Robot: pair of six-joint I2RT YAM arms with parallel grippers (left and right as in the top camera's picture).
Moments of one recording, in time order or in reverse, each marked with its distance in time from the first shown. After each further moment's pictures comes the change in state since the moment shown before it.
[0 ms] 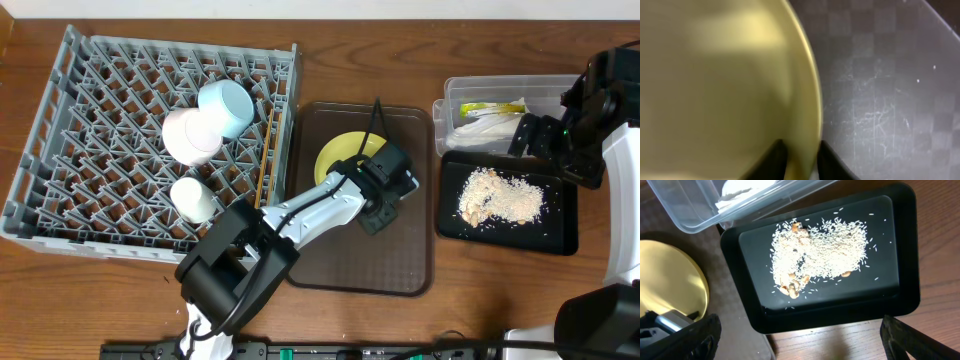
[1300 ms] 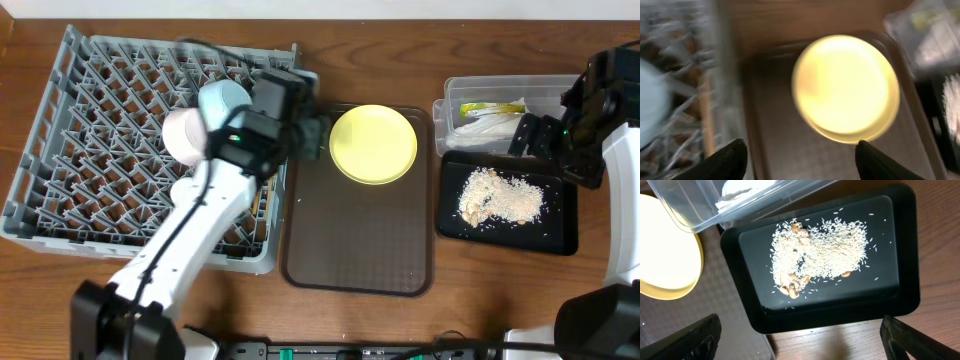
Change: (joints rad) left arm 0.346 -0.414 -0.014 0.018 -0.023 -0.296; right arm 0.000 0.000 0.000 0.000 0.000 0.000
